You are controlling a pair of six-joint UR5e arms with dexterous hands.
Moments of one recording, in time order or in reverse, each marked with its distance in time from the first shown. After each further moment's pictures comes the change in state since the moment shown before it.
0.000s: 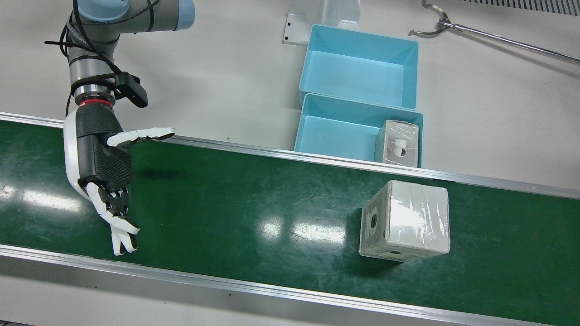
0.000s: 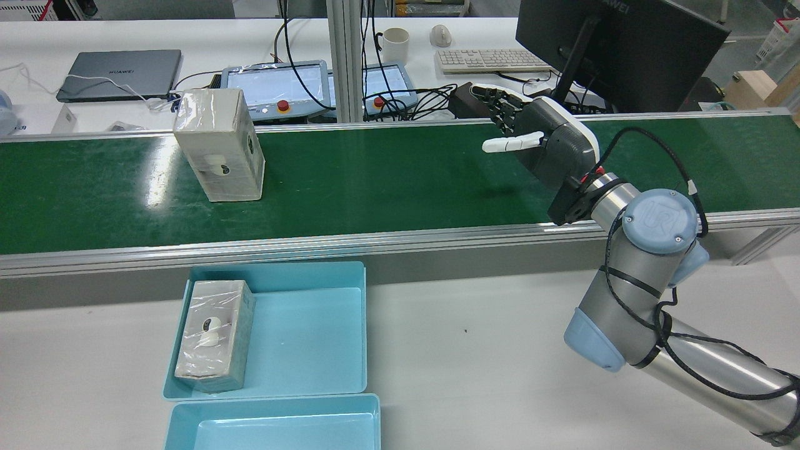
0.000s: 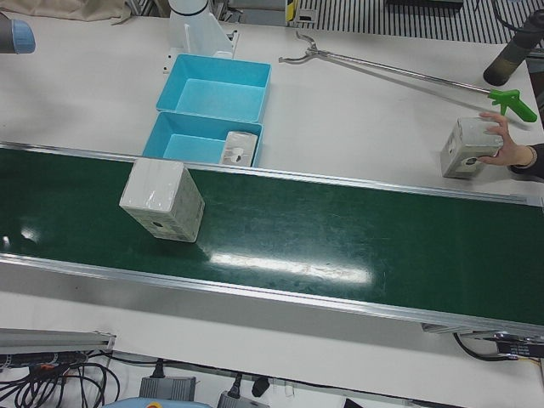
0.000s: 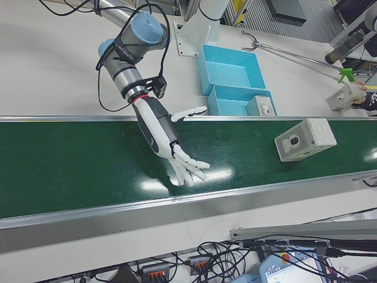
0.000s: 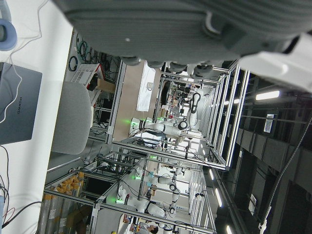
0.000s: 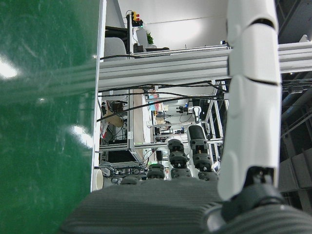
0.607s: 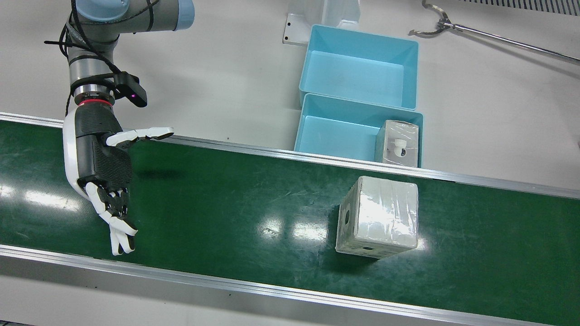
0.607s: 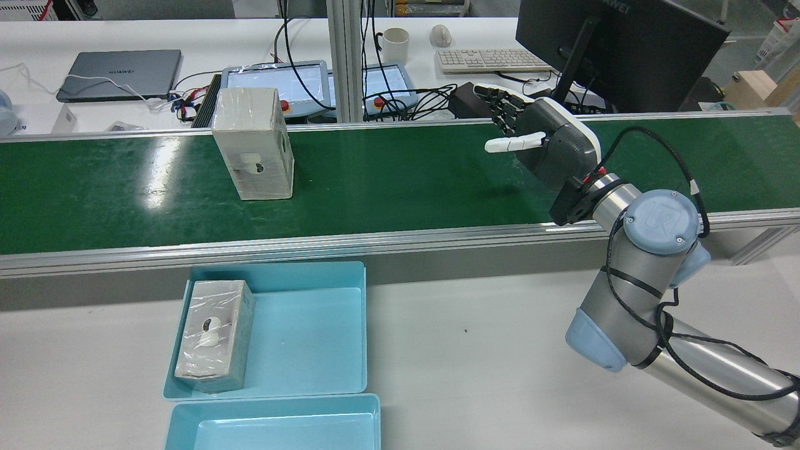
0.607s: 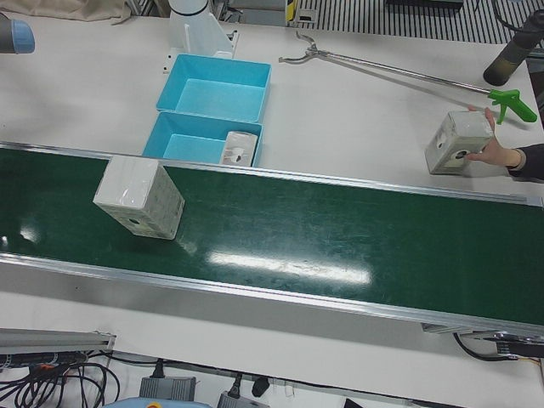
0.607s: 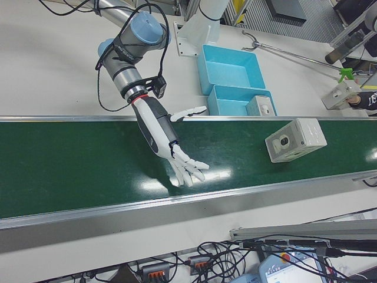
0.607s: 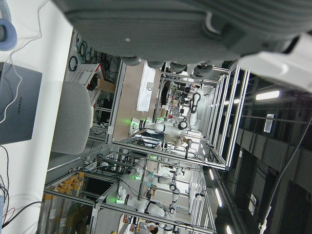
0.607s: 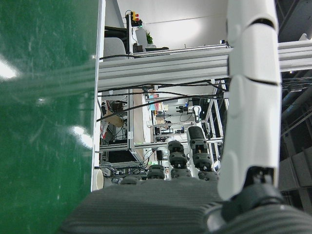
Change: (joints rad) left arm 0.000 0.000 0.000 0.000 0.000 0.000; right arm 0.001 -0.002 0.001 0.000 0.000 0.008
